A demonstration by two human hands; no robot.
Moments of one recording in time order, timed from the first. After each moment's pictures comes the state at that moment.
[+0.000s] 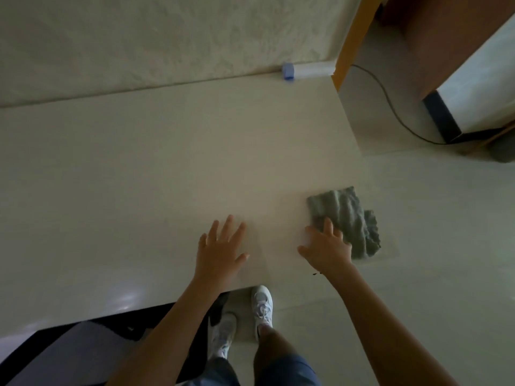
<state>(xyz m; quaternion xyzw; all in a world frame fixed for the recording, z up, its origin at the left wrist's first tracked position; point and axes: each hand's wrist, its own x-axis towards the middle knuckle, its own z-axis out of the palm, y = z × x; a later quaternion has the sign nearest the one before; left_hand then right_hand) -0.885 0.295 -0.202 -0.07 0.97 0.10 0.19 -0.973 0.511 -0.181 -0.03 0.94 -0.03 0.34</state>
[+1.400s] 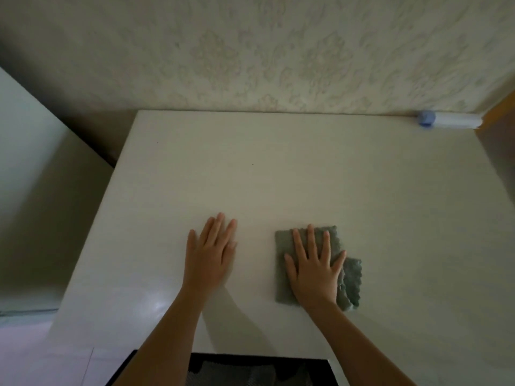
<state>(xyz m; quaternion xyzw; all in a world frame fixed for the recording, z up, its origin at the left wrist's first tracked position) -0.825 -0.004 -0.269 -0.19 0.98 0.08 0.00 -0.909 0.211 -0.265 -0.20 0.97 -0.05 0.10</state>
